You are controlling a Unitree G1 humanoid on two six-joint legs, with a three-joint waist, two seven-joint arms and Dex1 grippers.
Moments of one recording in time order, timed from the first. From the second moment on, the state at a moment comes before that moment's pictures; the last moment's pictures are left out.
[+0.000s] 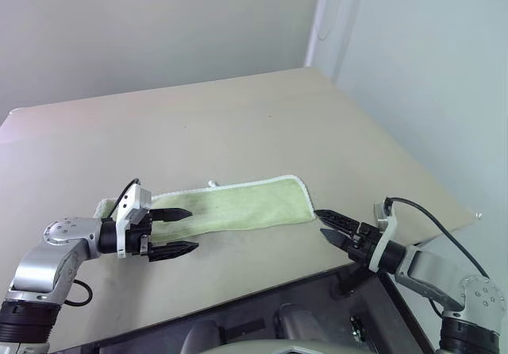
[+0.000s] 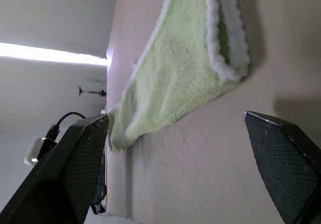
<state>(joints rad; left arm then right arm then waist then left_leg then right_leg) -0.04 0.79 0.08 -0.08 -0.55 0.40 -1.29 0.03 -0.33 -0.46 -0.11 1.84 1.29 -0.30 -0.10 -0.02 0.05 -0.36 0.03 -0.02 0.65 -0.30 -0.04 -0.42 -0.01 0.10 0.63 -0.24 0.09</state>
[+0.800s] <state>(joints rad) -0.04 0.78 0.06 -0.05 -0.51 0.34 -1.28 -0.11 -0.30 -0.16 -0.03 1.84 0.92 -0.44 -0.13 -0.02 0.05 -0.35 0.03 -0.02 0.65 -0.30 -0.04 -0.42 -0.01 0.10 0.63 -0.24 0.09</state>
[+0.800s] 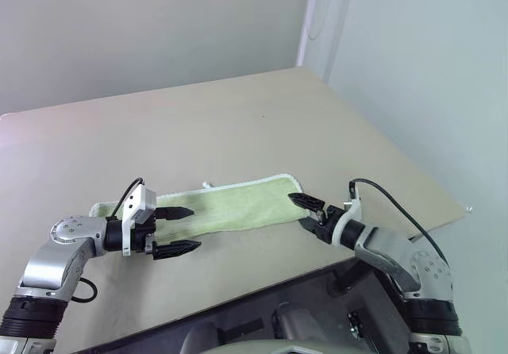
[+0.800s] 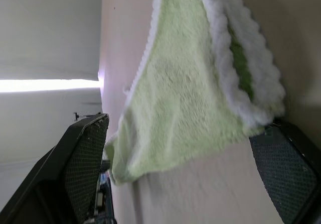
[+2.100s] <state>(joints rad) -0.09 0.74 0.05 -0.01 -0.47 0.31 -1.24 -0.28 -0.56 -0.41 0.26 1.51 0.91 -0.30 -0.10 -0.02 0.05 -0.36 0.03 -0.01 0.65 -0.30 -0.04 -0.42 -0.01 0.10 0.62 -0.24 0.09</state>
